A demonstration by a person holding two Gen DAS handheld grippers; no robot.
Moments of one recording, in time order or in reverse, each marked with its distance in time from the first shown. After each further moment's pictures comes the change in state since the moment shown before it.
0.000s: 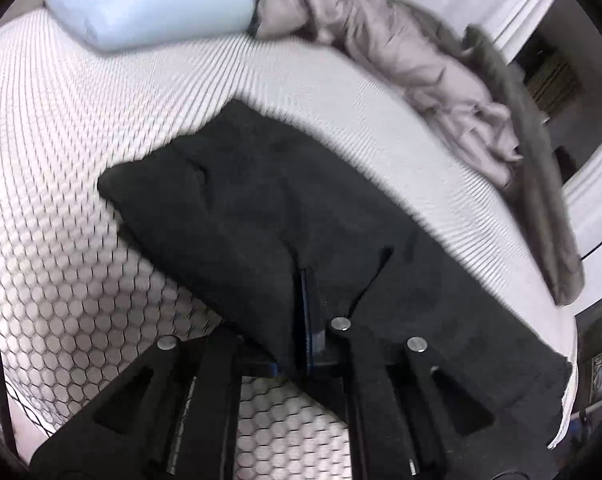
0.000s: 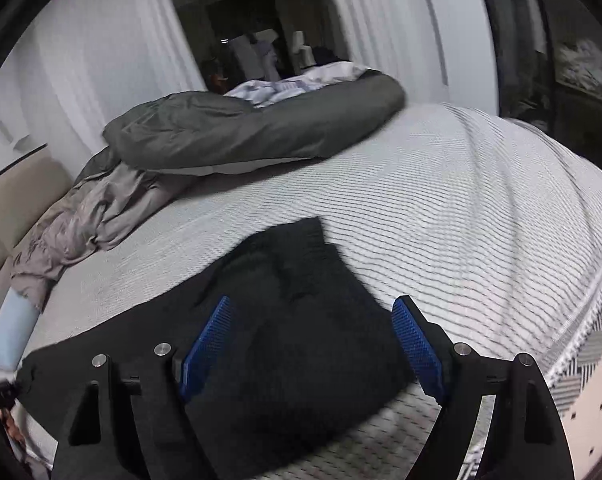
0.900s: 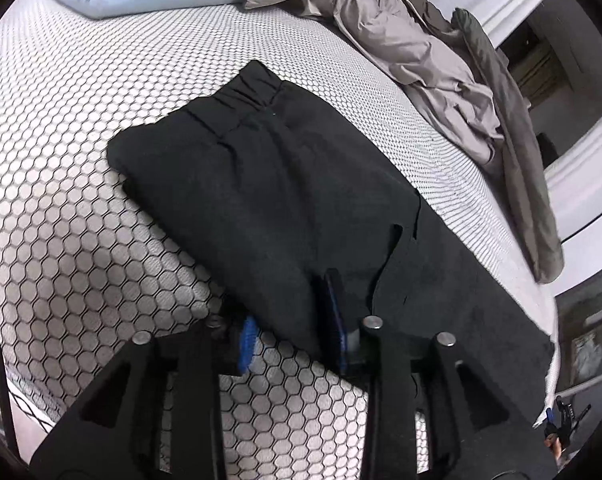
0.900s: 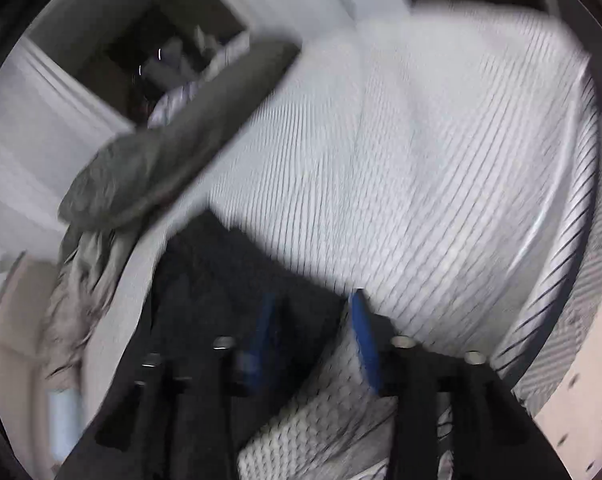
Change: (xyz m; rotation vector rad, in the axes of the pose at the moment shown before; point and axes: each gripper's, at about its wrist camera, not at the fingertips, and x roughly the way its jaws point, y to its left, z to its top) left arm -0.010 0.019 -0.016 0.012 0.076 -0.107; right arm 0.009 -0.084 0.001 0.298 0.002 0.007
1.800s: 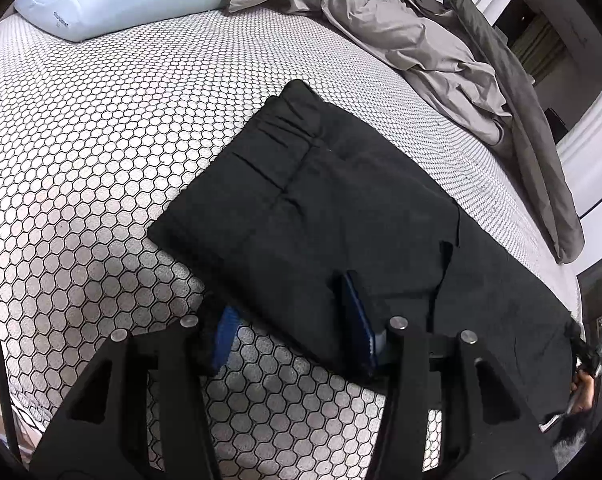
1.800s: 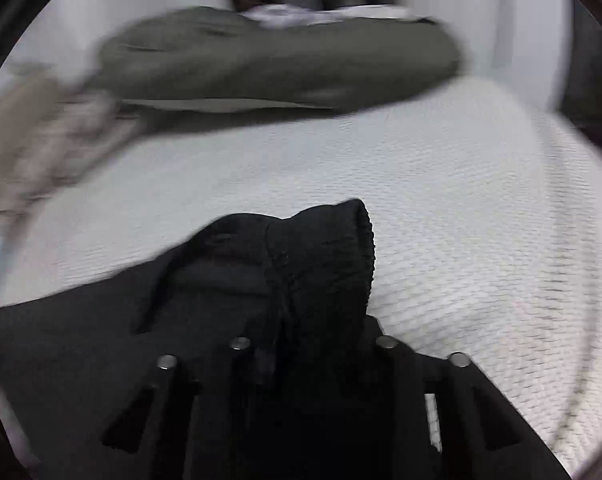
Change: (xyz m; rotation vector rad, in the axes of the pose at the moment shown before) left arm 0.015 -0.025 0.001 0.109 0.000 0.083; right arm 0.190 0.123 0.034 -0.571 0.238 -0.188
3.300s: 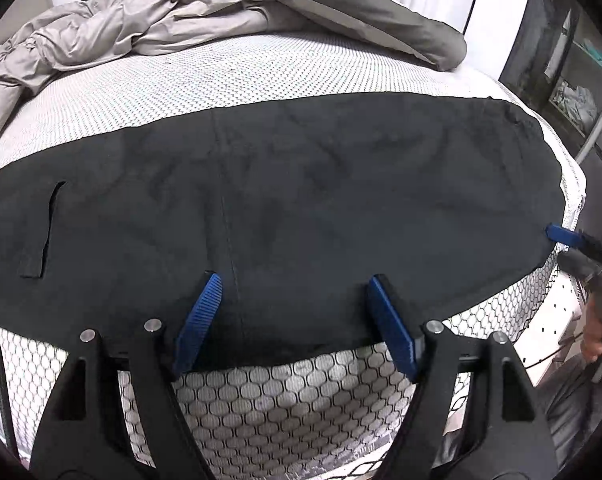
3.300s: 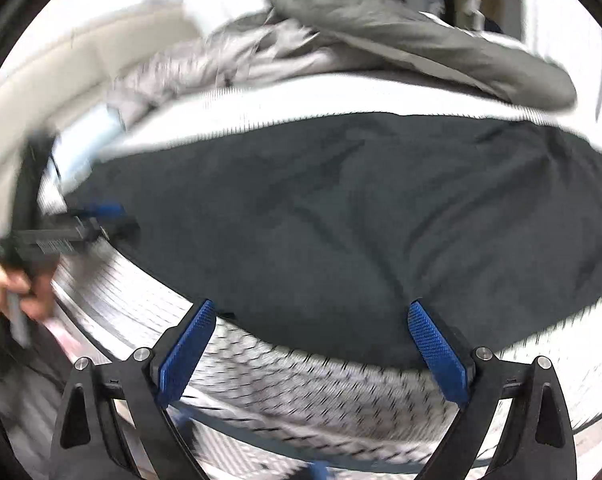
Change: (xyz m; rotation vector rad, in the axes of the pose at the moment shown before) left arm 0.007 -0.289 -0.180 0.690 0.079 -0.176; right arm -0.135 0.139 -0.223 -0.193 -0.072 0.510
